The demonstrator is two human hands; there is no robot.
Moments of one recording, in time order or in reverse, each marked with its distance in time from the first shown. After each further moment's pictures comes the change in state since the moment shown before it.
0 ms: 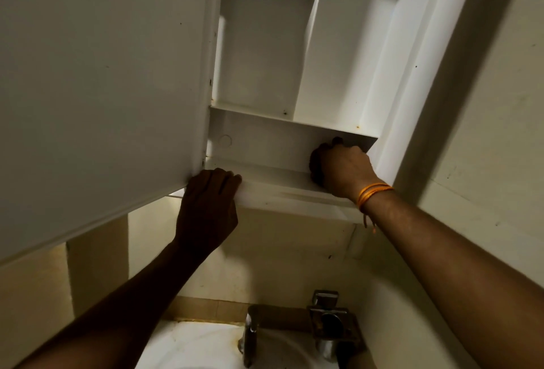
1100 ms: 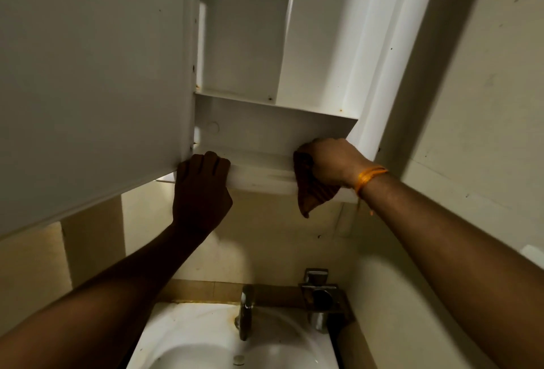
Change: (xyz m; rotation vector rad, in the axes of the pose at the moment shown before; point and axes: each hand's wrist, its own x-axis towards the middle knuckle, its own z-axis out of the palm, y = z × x) left_hand 0.003 0.016 -0.010 0.140 -0.101 -0.084; right_hand -0.029 0.007 -0.029 0.106 -0.239 -0.157
